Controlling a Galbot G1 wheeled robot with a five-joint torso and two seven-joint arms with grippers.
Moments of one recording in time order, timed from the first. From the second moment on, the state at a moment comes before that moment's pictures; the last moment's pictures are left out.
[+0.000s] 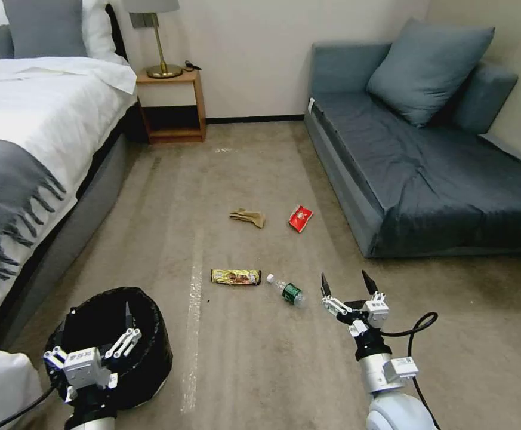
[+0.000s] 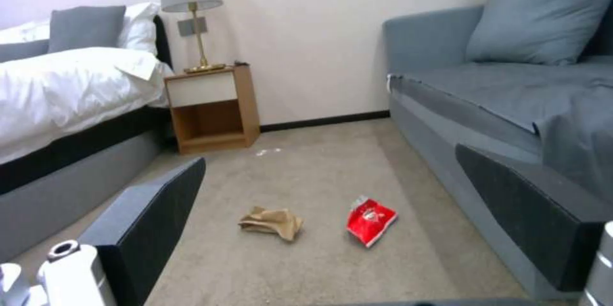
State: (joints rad) left arm 1.97 -1.59 -0.69 -2.22 0.03 -0.36 -0.21; right arm -1.54 1.18 0.25 1.93 0.26 0.34 0.24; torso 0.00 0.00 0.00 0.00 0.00
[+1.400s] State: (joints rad) left arm 1.83 -1.52 -0.69 -2.27 -0.11 -0.08 -0.20; right arm -1.80 1.27 0.31 2.17 0.26 0.17 0.23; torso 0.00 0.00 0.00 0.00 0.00
